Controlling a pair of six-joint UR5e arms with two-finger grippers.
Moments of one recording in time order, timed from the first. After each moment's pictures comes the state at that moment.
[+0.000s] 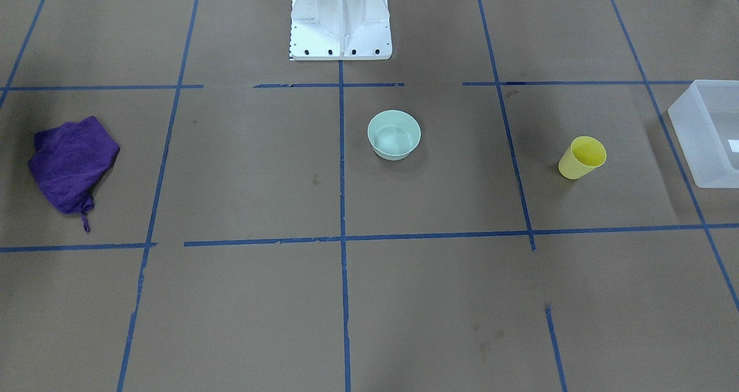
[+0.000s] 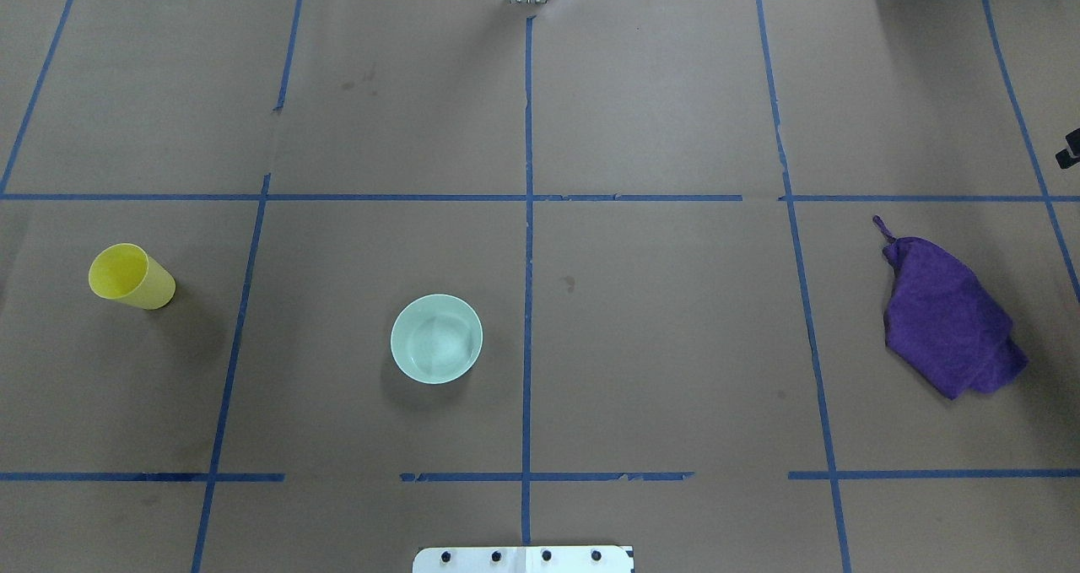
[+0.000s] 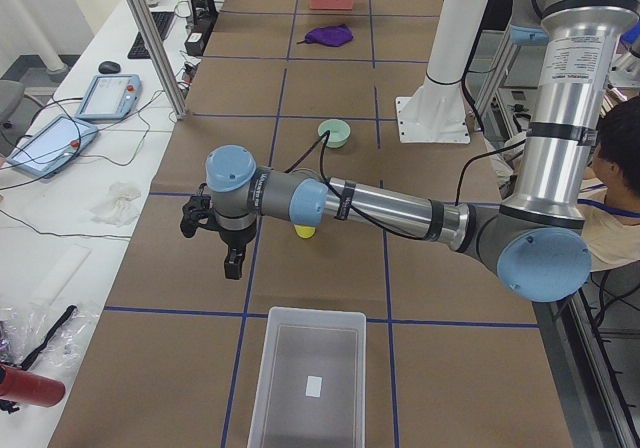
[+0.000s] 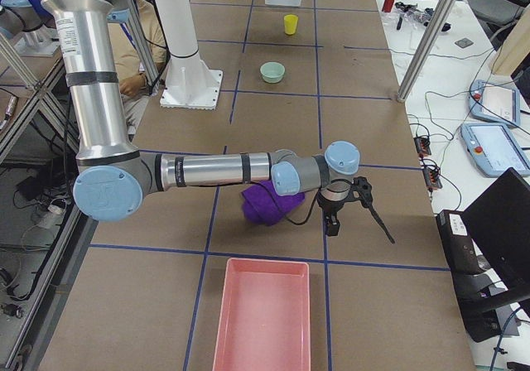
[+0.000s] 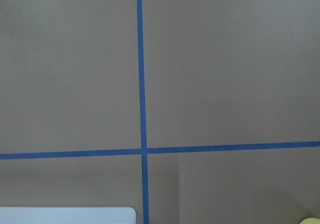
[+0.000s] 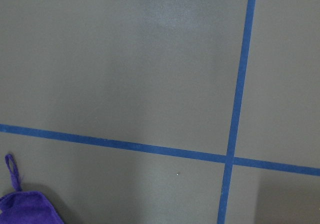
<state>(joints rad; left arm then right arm) -1.53 -1.70 -1.66 -1.60 -2.34 -0.14 1.39 -1.43 1.51 -1.42 2.29 0.15</state>
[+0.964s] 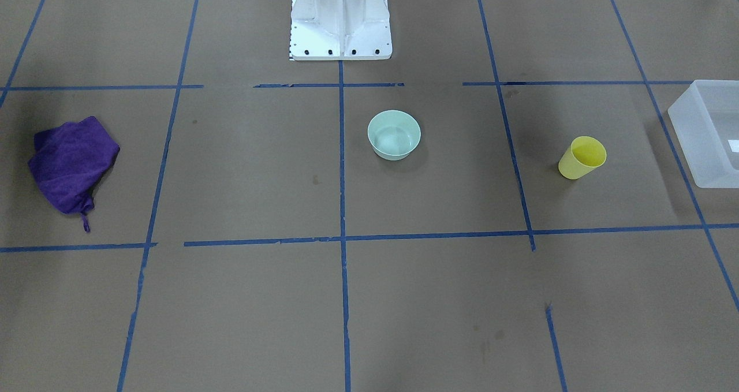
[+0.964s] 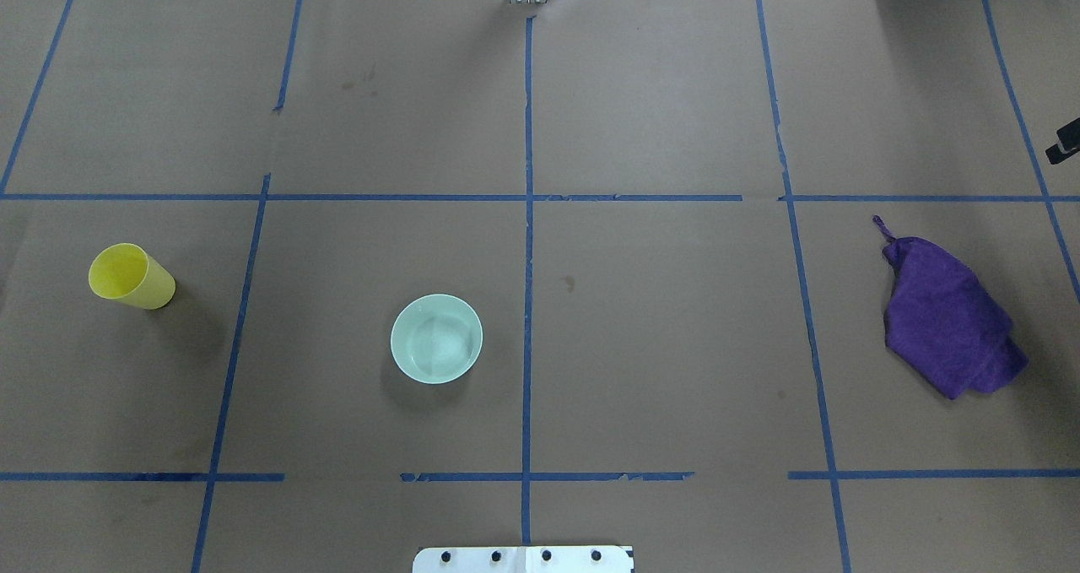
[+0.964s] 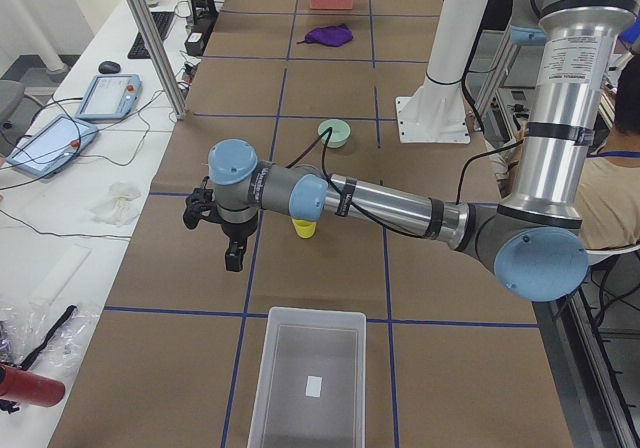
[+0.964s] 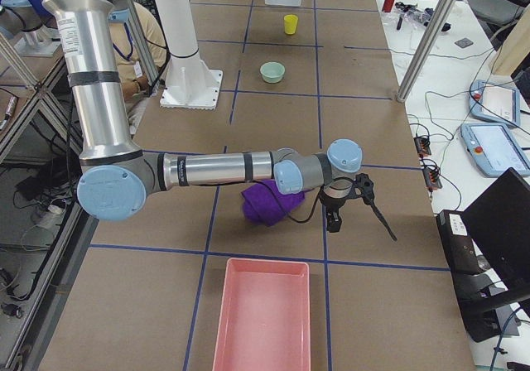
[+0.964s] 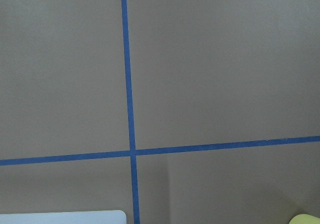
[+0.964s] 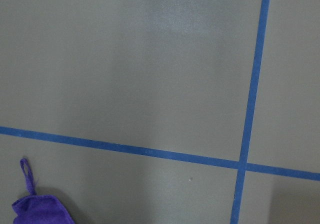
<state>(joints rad) -1.51 -1.70 -1.68 -1.60 -2.35 -0.14 1.39 -1.42 1.50 -1.41 2.32 0.16</state>
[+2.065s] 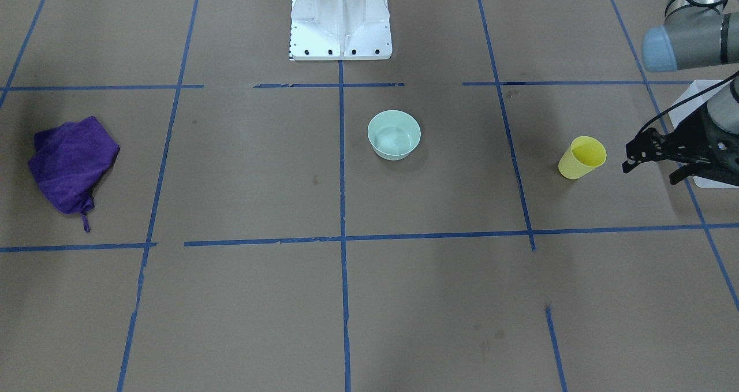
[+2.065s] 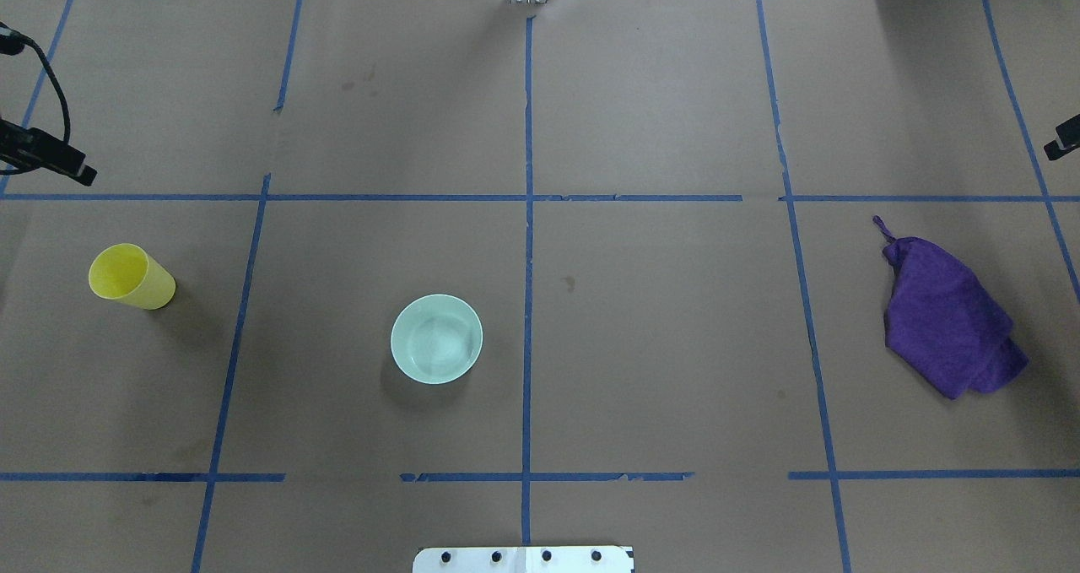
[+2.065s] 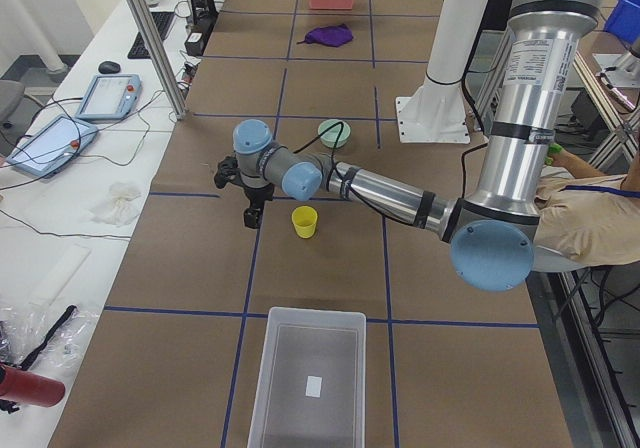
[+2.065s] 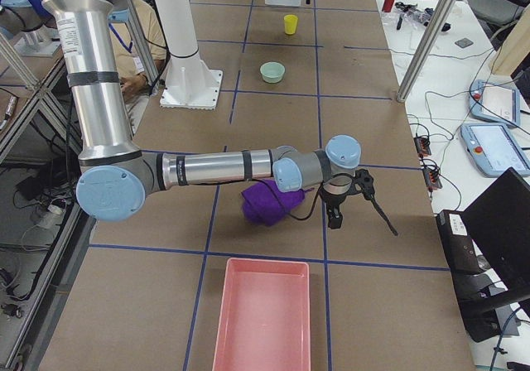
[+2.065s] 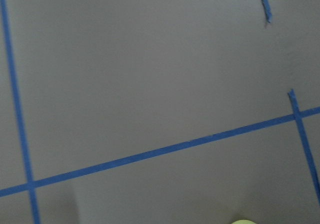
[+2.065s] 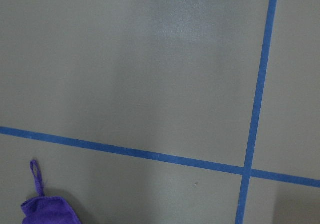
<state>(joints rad) -1.15 -1.70 -1.70 -1.85 -2.31 -0.39 1.39 -1.42 1.52 -1.40 2.32 0.16</state>
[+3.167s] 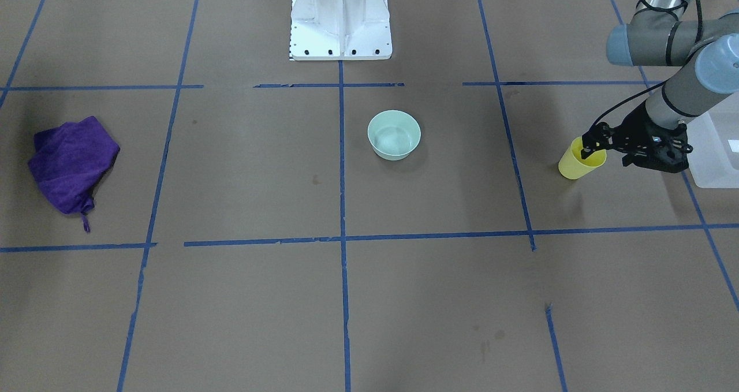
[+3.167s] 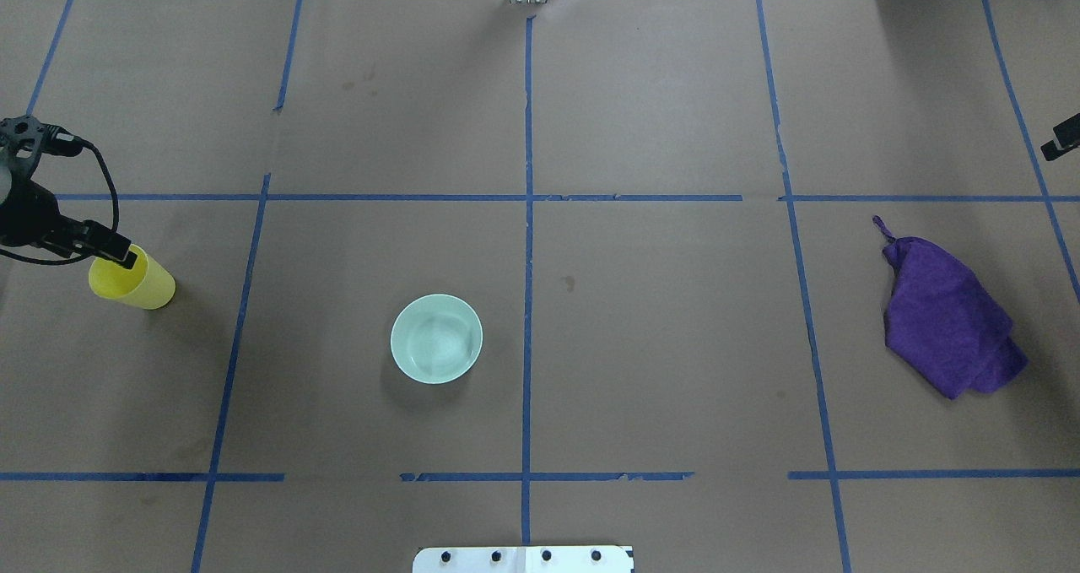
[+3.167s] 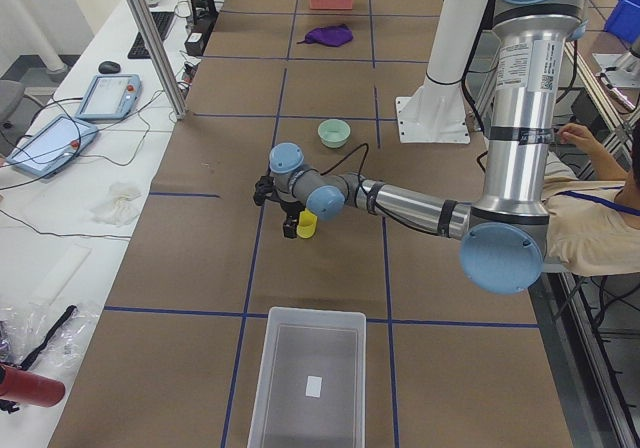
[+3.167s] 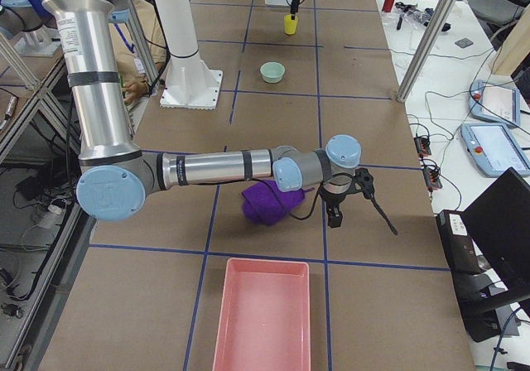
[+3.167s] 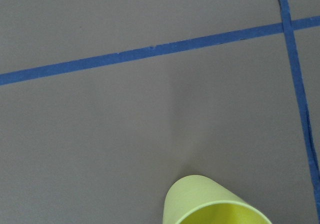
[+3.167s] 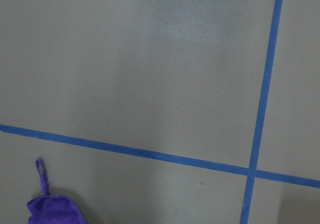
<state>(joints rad) -1.00 -1.60 -1.69 -1.97 -2.26 -0.58 1.39 -1.42 1.52 -1.40 2.34 0.16</state>
